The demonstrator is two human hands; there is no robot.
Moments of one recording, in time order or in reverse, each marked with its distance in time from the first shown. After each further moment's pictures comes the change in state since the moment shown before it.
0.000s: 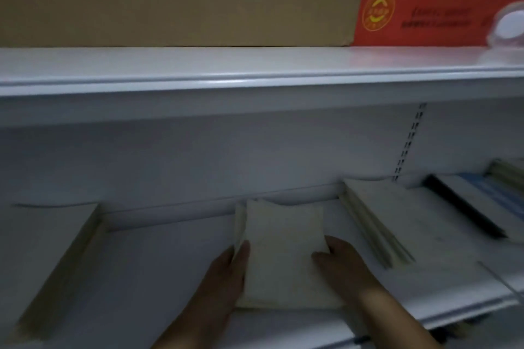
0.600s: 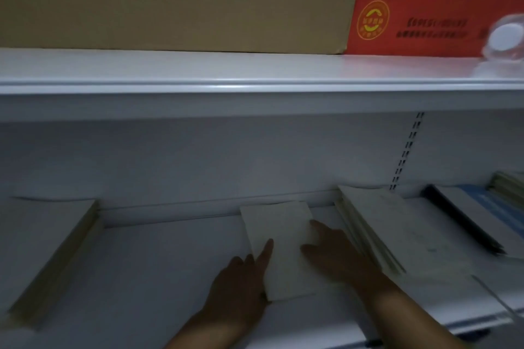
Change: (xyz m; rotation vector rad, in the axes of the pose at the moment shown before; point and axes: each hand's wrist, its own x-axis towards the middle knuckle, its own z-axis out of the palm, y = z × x) left_hand 0.004 0.002 0.039 1.282 -0.108 0.332; right_hand 0.048 0.007 -0.028 -0.563 -0.054 -0.039
